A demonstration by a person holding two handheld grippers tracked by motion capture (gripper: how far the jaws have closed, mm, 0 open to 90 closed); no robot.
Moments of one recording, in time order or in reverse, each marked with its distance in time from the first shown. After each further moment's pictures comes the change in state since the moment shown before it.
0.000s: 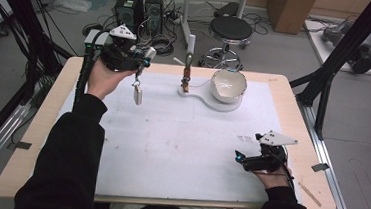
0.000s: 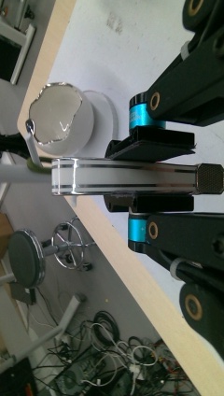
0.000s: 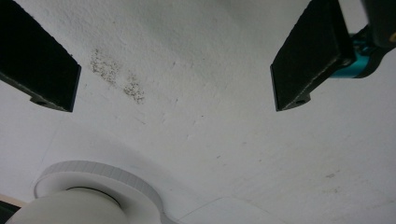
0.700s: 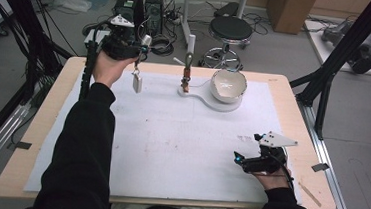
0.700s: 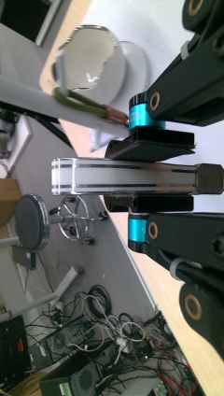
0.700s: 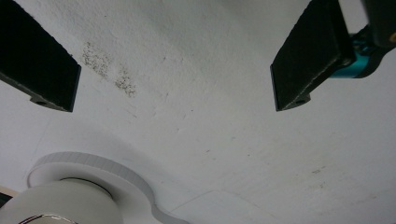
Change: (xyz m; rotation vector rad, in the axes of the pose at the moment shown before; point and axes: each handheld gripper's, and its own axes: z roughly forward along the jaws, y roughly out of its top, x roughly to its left) left arm 0.030 0.012 0.024 -0.061 0.112 -0.106; right arm 0.006 0.002 -0.003 -0.020 0.017 -0.018
